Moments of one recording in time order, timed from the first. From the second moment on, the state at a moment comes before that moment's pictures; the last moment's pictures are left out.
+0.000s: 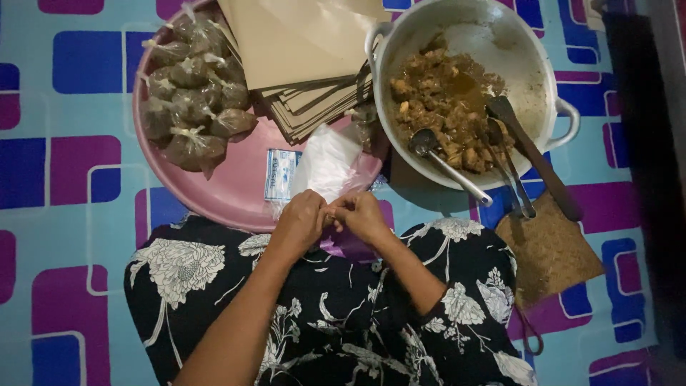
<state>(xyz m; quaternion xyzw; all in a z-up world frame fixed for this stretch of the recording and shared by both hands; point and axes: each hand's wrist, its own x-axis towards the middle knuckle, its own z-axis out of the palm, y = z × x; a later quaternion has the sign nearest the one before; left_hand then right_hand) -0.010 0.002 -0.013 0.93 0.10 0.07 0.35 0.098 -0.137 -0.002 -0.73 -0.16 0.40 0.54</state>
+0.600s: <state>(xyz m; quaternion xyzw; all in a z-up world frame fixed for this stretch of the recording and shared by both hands) -0.014 0.007 0.013 0.75 0.27 0.02 0.60 0.109 -0.139 0.024 -0.58 -0.05 0.54 0.61</state>
